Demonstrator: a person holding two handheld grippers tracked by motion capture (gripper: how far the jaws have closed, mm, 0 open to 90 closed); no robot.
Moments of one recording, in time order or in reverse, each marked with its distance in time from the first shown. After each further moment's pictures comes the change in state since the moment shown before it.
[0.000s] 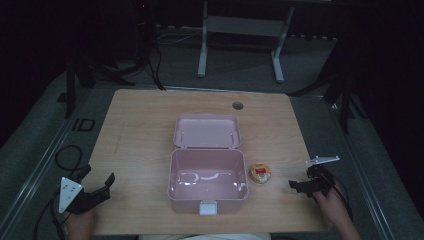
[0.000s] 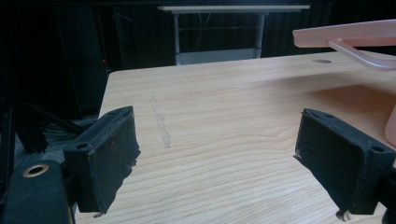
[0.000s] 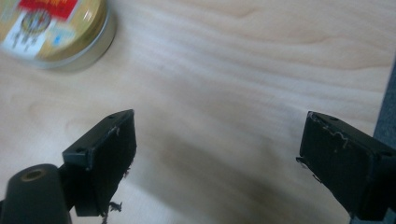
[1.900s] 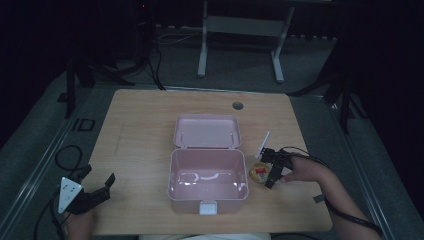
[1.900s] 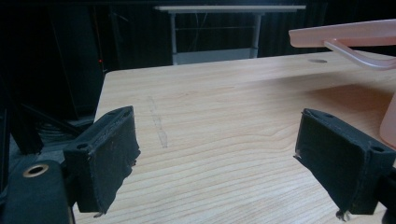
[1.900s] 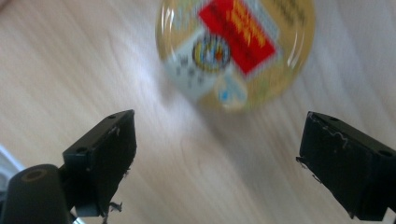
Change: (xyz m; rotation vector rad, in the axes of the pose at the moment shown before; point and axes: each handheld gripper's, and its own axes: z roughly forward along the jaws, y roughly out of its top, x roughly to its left) left arm 0.000 0.000 0.000 0.000 -0.016 0.000; right arm 0.085 0.117 0.043 0.617 0.157 -0.509
